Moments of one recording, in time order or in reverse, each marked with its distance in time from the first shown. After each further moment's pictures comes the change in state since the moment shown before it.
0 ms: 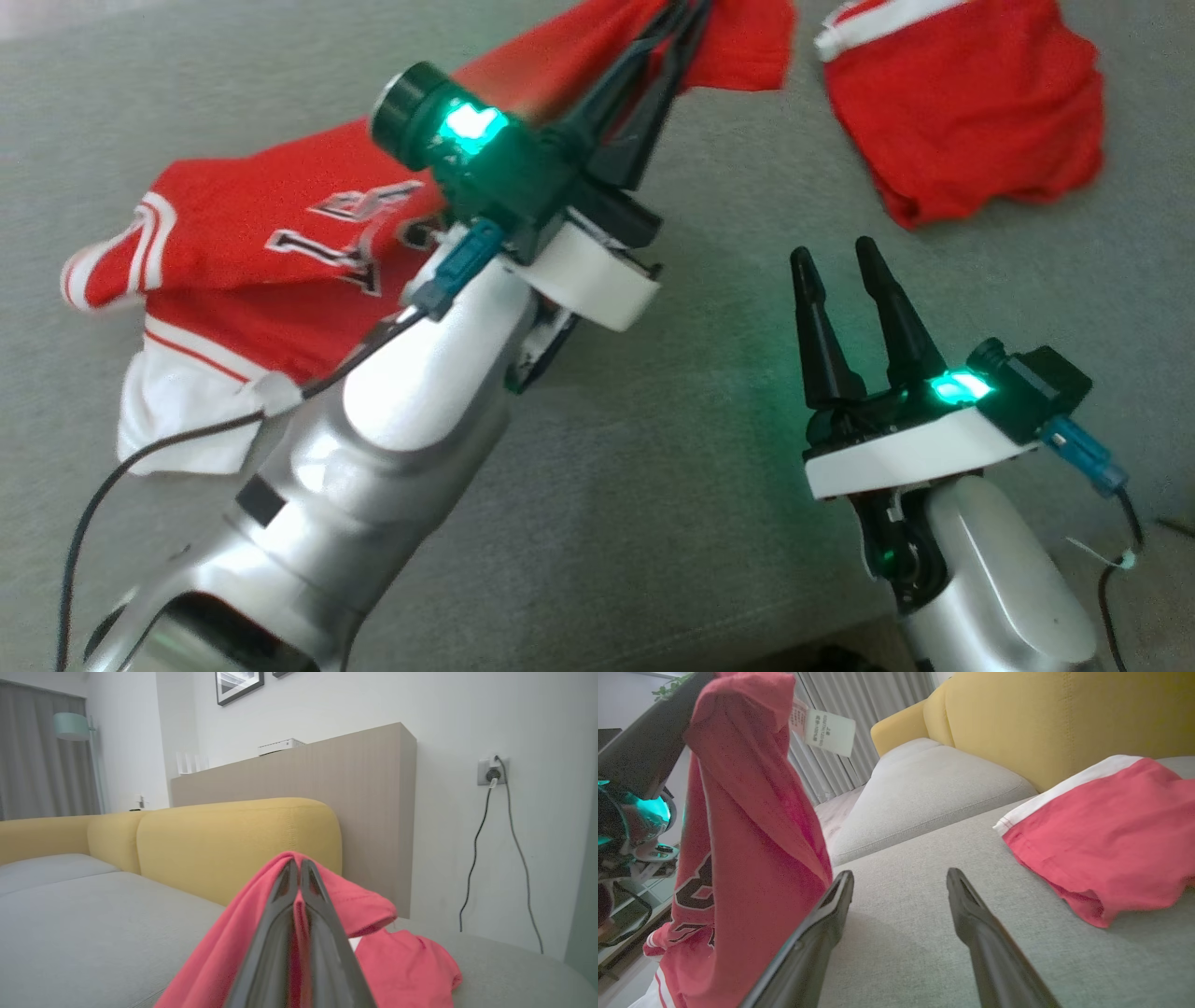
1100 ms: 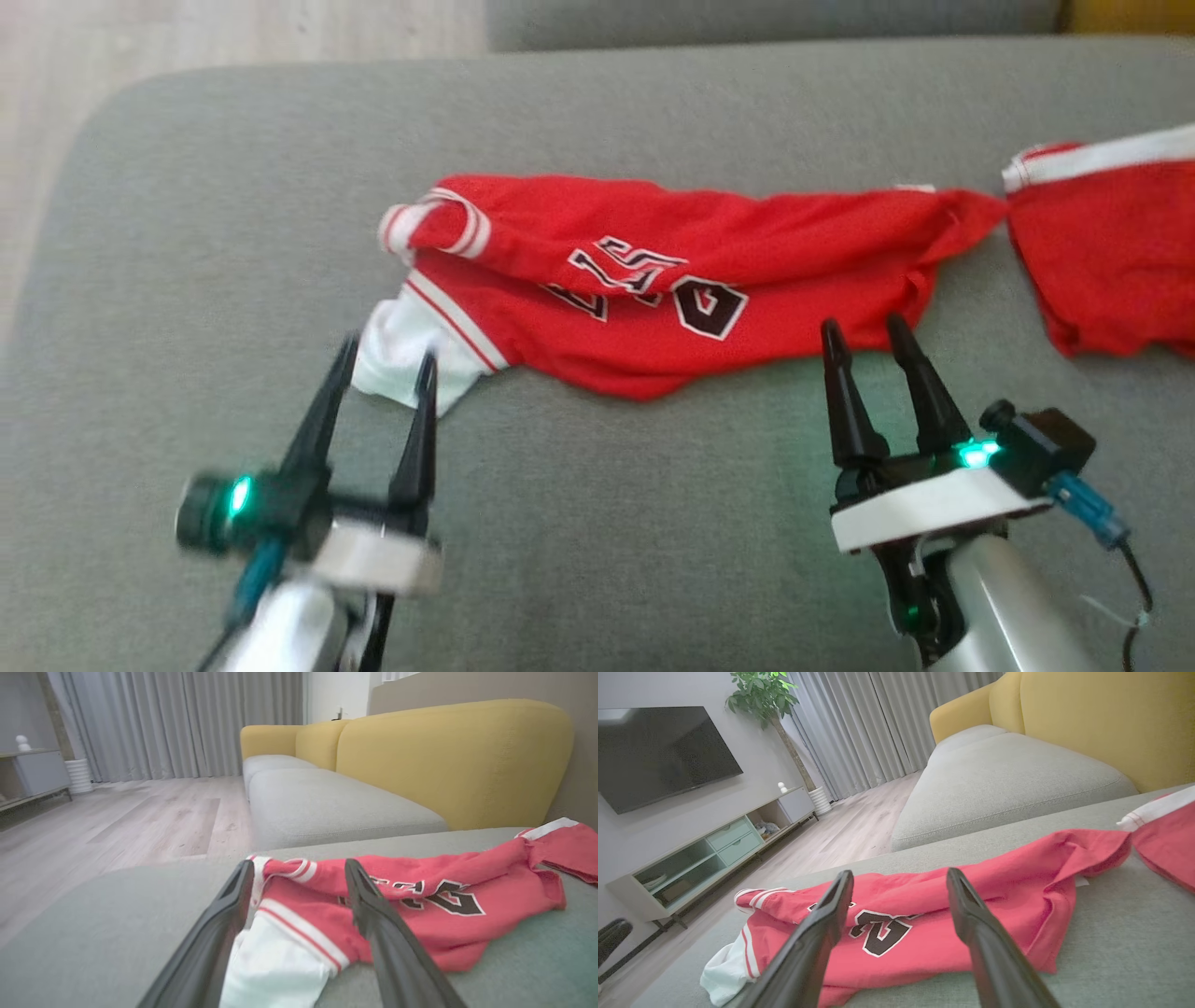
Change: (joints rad) left arm 0.664 0.197 0.283 -0.196 0.003 0.107 0.000; right arm 0.090 0.000 -0.071 0.057 -0.065 0.000 0.000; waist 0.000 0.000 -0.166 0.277
